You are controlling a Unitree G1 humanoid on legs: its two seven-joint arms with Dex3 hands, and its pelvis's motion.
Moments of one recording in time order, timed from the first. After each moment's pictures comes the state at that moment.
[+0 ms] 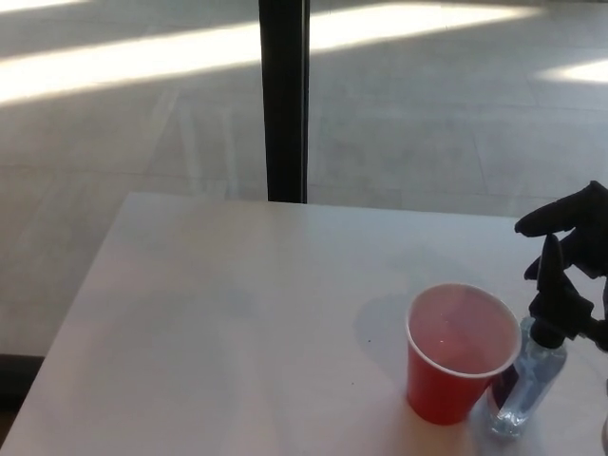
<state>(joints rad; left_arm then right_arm) 0.13 0.56 0.54 1.00 -0.26 0.00 0.03 -0.13 -0.23 -0.02 -0.11 -0.13 -0.11 -0.19</state>
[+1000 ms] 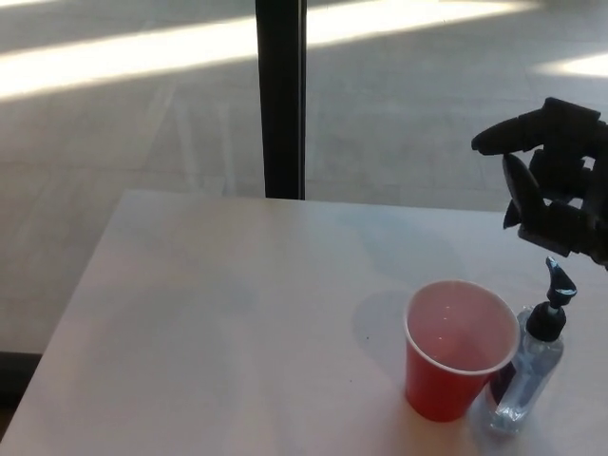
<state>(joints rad) 0.17 0.55 0.54 1.01 -0.26 0.00 0.04 -0.38 -0.31 -0.06 -0.21 0.04 0.16 0.06</state>
